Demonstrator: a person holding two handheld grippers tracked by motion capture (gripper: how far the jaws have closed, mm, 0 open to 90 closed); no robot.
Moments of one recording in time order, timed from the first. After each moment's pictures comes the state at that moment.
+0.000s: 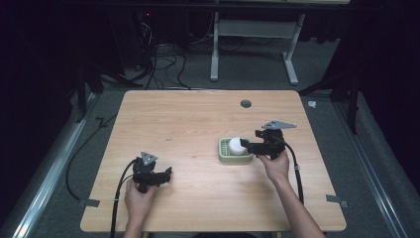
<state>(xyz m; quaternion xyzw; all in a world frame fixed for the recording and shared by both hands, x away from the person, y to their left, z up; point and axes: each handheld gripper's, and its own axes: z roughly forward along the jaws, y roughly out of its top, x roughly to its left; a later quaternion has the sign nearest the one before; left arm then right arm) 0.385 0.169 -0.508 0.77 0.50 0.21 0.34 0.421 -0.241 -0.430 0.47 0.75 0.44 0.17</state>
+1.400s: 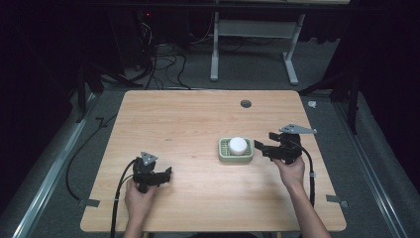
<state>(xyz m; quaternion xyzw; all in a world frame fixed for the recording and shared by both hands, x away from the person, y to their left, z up) 0.385 0.169 -0.508 0.77 0.50 0.21 0.34 0.394 -0.277 -0.417 0.48 0.73 0.45 0.19</state>
